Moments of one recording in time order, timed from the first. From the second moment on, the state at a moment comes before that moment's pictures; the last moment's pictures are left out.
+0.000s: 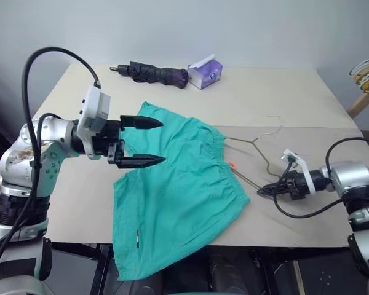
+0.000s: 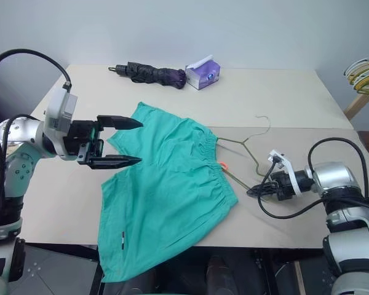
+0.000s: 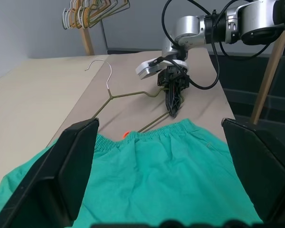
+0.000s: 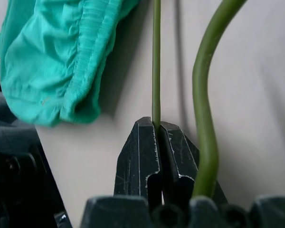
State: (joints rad) left arm -0.62 0.80 0.06 -0.14 -0.66 0.50 -1.30; right arm -0.76 -0.82 0.29 0.74 0.25 0.79 1.54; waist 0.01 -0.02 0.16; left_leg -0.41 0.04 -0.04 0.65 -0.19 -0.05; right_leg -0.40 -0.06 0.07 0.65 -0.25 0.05
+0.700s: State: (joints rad) left arm -0.62 0.80 0.06 -0.14 -0.65 0.47 -1.30; right arm -0.73 -0.87 0.41 0.66 0.34 0.76 1.56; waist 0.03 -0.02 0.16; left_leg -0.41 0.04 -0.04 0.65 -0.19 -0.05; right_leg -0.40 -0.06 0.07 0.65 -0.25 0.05
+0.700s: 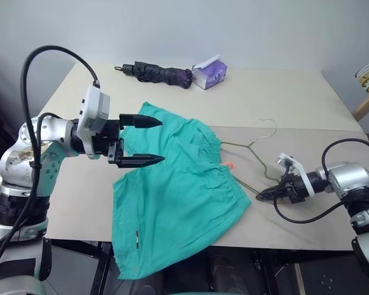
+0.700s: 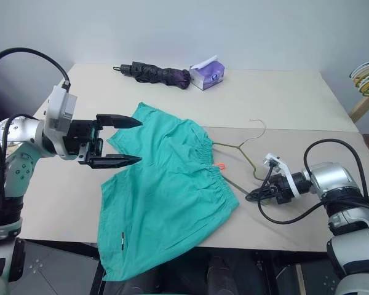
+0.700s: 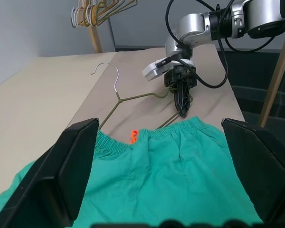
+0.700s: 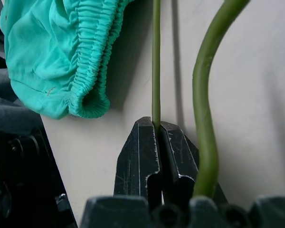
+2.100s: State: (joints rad) left arm -1.03 0.73 -0.24 0.58 -0.23 -0.17 -1.61; right arm -0.62 -0.91 0.18 -0.13 0.06 0.34 1.22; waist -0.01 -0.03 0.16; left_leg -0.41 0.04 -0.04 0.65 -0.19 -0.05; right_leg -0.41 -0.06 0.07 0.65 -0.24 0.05
